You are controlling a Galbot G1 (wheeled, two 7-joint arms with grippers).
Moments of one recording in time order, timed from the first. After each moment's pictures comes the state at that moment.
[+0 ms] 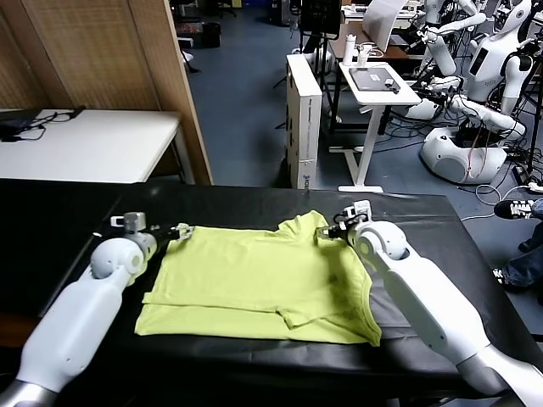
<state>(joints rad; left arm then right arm) 0.68 -0.96 -0.17 -1.37 -0.83 0.59 -0.06 -0.50 1.07 -0.08 1.38 0.84 -0.74 0.18</state>
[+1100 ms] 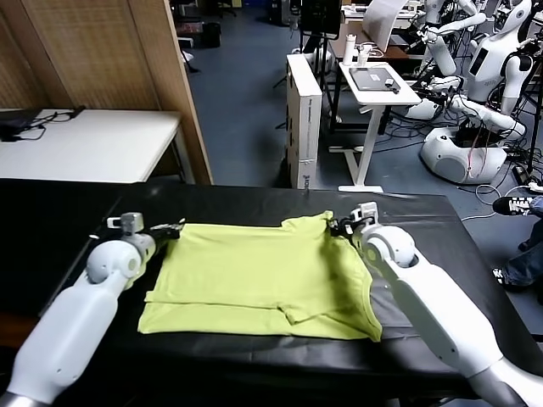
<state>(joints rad) 0.84 -0.88 -0.30 -1.61 -0.89 0.60 -0.10 -0.71 0.91 0.06 1.76 0.82 -0.63 0.14</state>
